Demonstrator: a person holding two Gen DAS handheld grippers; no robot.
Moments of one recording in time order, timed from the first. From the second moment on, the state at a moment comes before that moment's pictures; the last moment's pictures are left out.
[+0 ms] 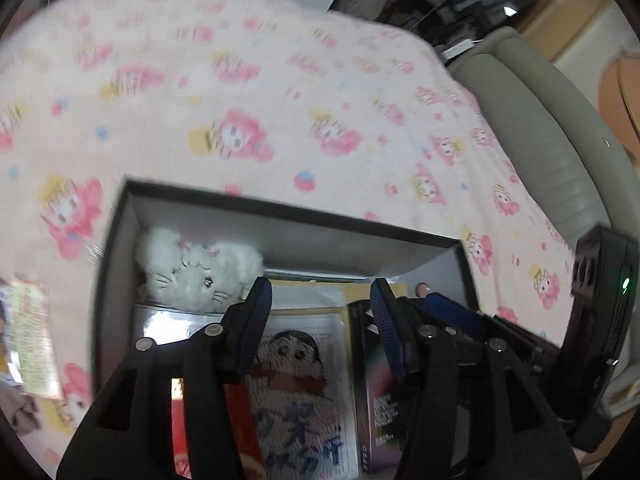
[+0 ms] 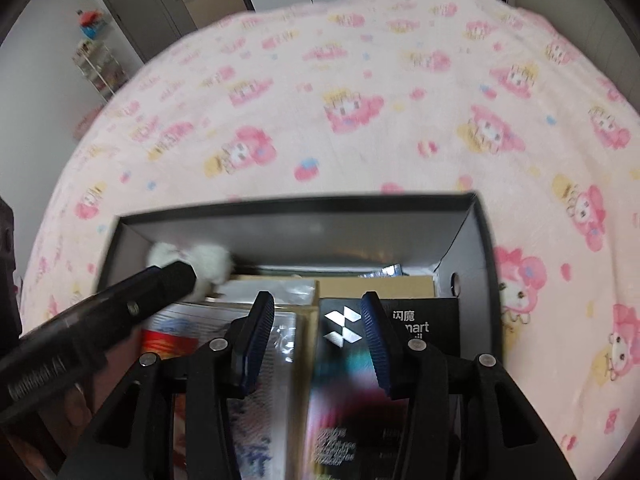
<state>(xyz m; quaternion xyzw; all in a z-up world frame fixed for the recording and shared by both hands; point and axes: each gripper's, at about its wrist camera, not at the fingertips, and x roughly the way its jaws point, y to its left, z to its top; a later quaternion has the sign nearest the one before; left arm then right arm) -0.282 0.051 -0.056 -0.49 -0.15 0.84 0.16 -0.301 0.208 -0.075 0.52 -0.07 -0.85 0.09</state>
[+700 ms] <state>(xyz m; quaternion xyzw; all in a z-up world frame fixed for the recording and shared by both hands) -0.069 0.017 0.045 -0.39 -0.10 0.90 0.16 -0.079 0.179 0.014 0.43 -0.06 -0.90 0.10</state>
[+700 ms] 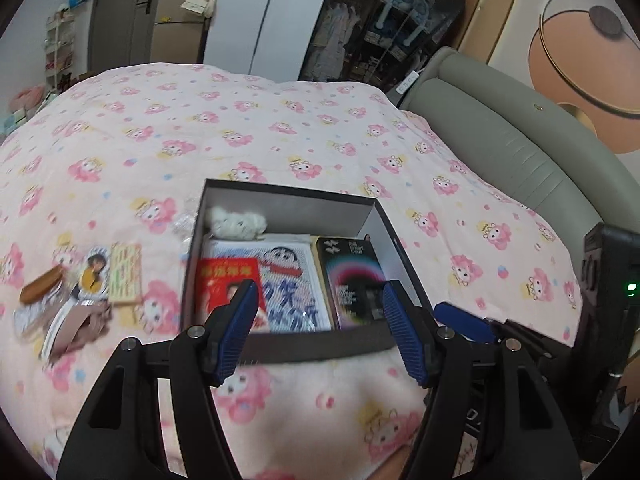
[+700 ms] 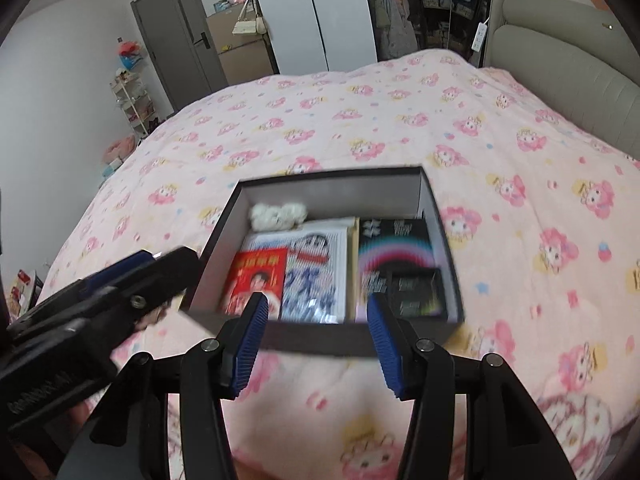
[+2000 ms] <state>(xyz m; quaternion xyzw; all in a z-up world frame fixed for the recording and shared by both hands) -0.017 -0.216 -0.018 -0.40 -0.22 0.89 -0.01 -0.072 -0.051 -0.043 0.49 0.02 -0.84 0.25</state>
